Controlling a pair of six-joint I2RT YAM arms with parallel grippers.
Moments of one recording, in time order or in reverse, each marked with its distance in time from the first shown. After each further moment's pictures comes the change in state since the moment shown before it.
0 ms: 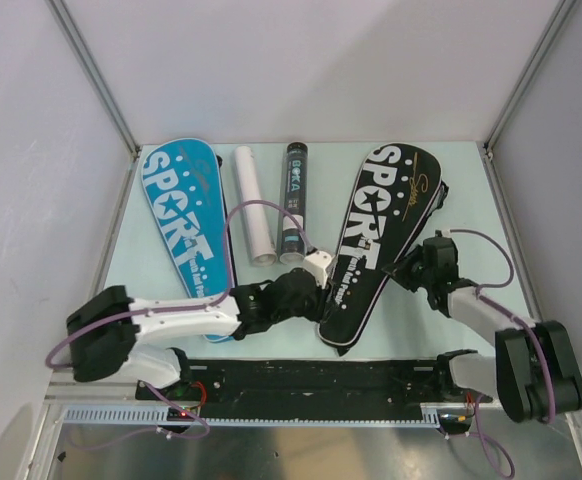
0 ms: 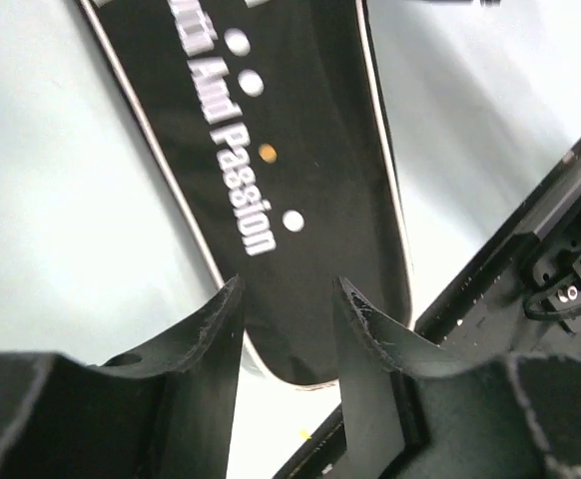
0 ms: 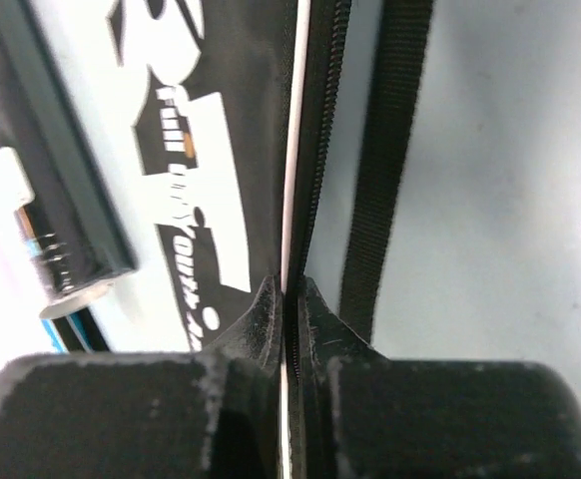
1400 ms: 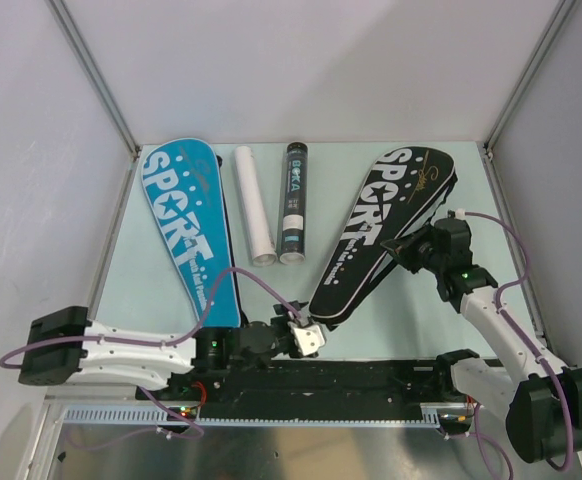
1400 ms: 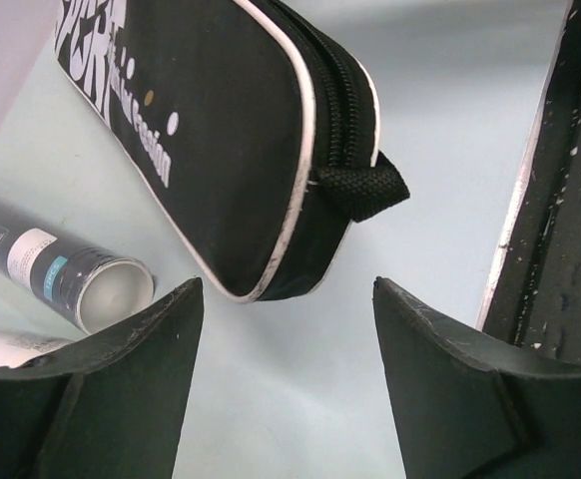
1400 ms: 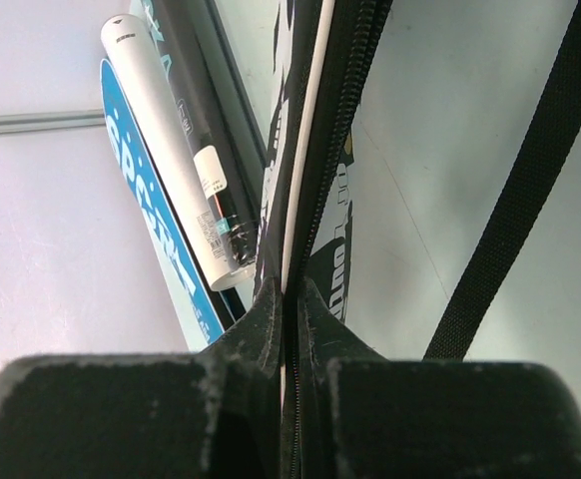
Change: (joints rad) left arm -0.289 -0.407 -0.365 0.268 -0.249 0.838; right arm 0.030 -0.239 0.204 -0.264 -0.022 0.177
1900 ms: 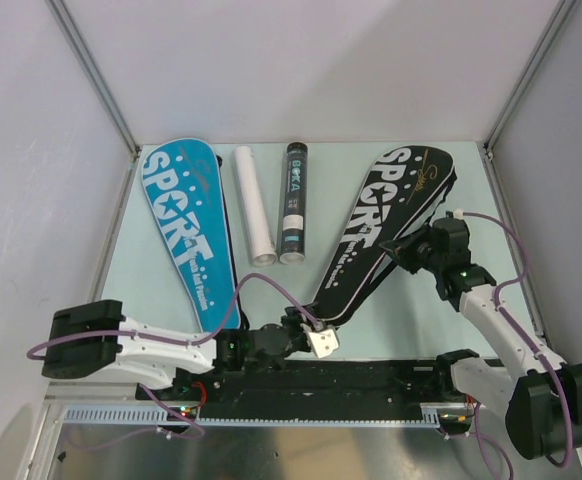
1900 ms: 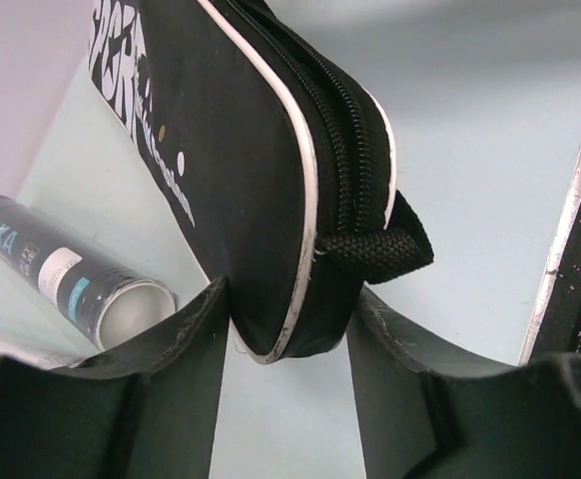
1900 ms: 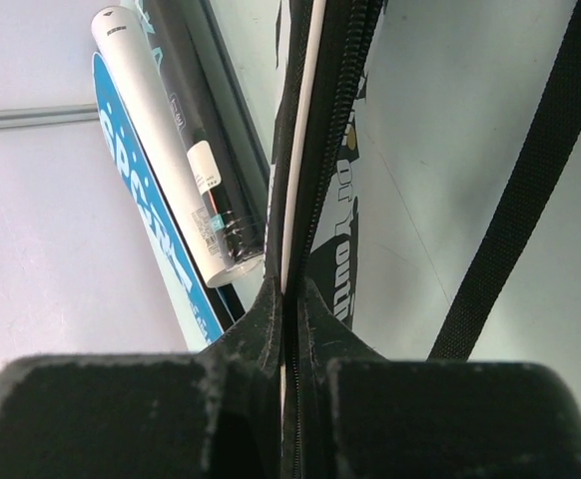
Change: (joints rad) left arm -0.007 0.222 0.018 0.213 -0.070 0.102; right arm 0.005 0.019 0.000 0.002 -0.015 0.006
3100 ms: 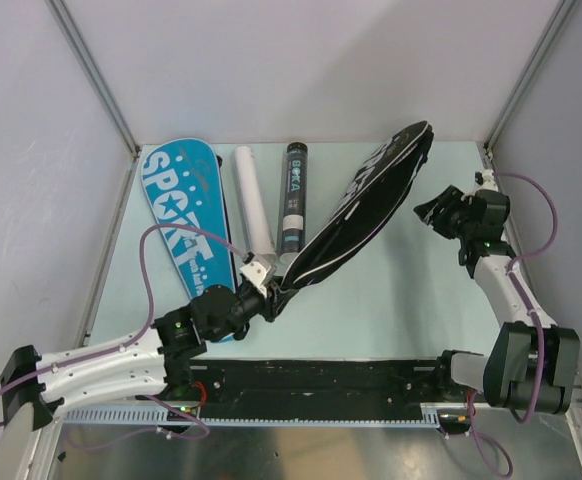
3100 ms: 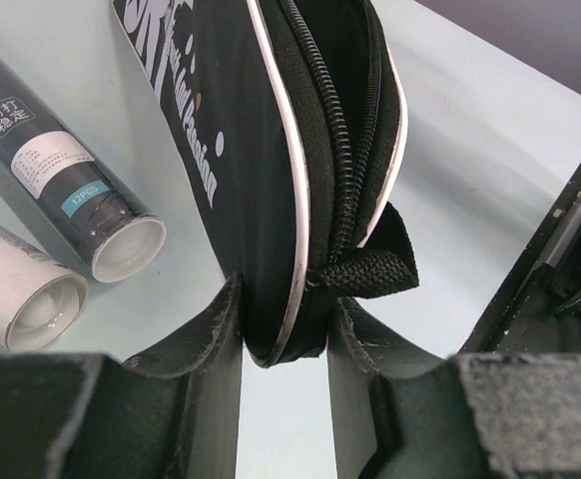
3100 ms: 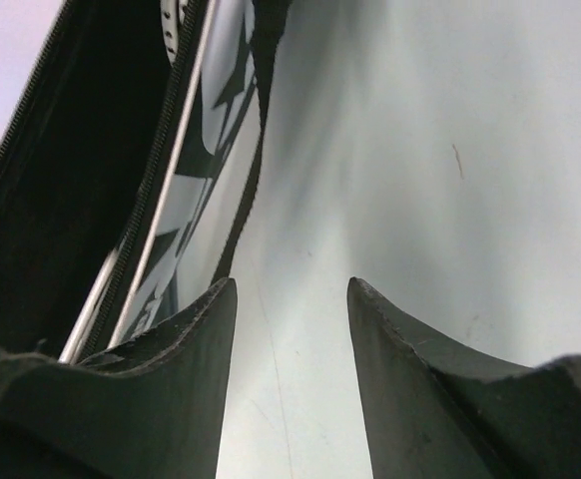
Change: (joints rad) left arm 0.346 -0.480 0.036 -0.379 0.217 -0.596; right arm -0.328 0.204 0.161 0.155 -0.117 -0.560
